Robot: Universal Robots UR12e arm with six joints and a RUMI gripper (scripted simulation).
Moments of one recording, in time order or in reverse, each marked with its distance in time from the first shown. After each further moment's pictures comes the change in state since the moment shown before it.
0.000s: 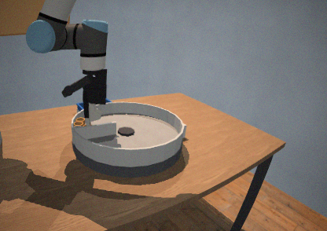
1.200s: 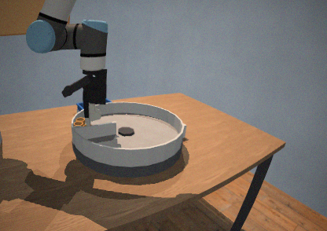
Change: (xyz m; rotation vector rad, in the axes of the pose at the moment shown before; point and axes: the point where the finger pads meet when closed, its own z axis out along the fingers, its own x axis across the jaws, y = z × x) arm 0.000 0.000 0.000 0.000 0.000 0.000
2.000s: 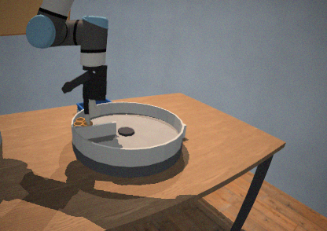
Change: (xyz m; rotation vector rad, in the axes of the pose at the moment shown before) arm 0.000 0.000 -0.014 0.000 0.000 0.000
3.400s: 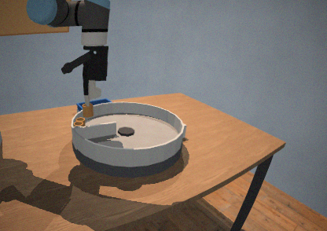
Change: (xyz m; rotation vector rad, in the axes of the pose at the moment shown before) arm 0.000 0.000 -0.068 0.000 0.000 0.000
